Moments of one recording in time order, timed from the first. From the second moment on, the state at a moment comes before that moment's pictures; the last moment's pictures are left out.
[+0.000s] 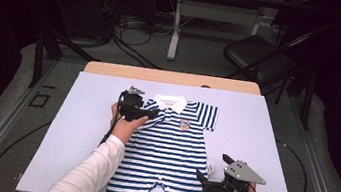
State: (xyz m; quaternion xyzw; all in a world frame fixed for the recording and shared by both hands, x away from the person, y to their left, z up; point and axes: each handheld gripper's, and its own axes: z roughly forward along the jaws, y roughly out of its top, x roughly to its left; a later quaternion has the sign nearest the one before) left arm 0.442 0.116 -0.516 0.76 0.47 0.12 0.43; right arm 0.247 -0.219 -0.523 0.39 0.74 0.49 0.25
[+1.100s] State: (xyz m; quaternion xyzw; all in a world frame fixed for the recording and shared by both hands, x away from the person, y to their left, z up) left arm 0.414 0.170 -0.498 0.73 0.48 0.11 0.48; right arm 0.247 -0.218 -0.524 0.39 0.73 0.49 0.25
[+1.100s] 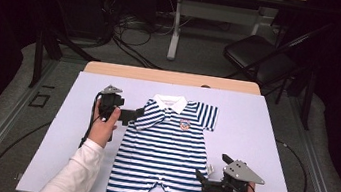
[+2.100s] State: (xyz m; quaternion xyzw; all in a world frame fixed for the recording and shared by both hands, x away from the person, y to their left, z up) left arm 0.400 0.191 -0.482 0.73 0.47 0.08 0.49; right arm 0.254 -0.223 -0.517 0.40 0.73 0.50 0.25
